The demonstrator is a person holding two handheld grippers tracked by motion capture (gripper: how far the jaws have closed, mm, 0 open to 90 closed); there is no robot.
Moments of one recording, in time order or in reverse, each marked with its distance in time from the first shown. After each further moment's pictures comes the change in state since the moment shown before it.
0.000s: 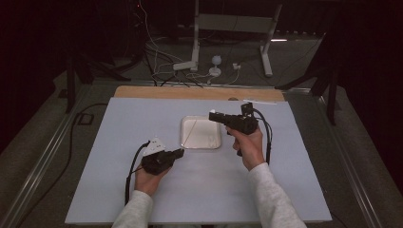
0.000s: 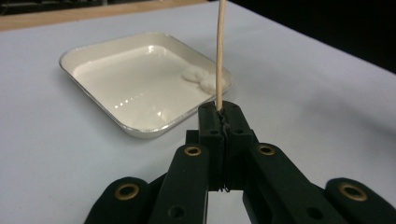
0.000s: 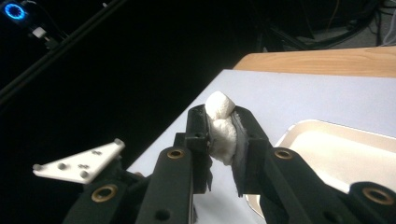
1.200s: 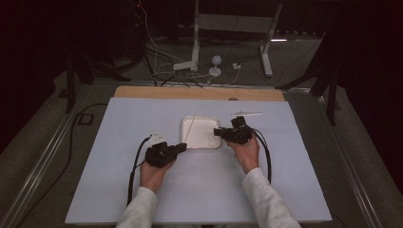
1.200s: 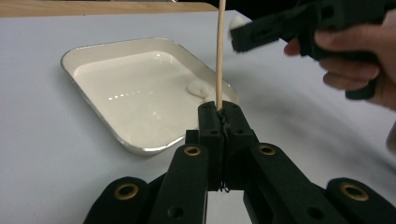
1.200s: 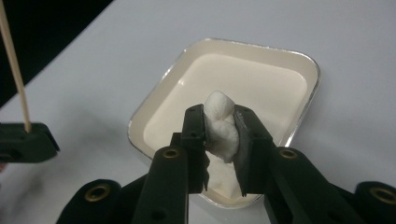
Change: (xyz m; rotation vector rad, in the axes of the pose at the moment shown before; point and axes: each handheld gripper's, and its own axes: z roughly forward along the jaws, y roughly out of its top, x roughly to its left) left arm 0.005 0.016 0.016 -0.001 0.003 -0.124; right arm -0.046 -0.047 0.031 0.220 -0.356 -0.095
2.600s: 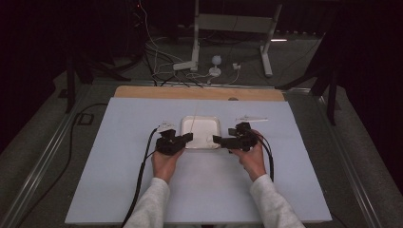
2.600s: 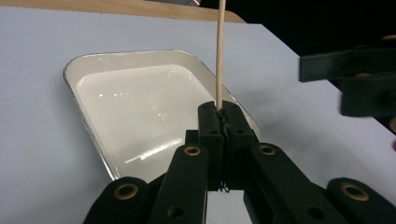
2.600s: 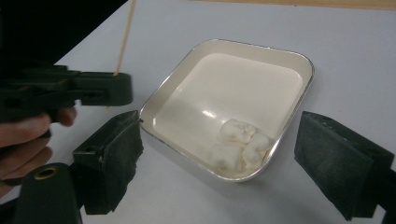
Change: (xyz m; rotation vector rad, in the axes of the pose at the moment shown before) left arm 0.008 0.020 0.040 0.009 0.077 -0.136; right arm 0.009 -0.014 -0.027 -0.050 0.004 -0.036
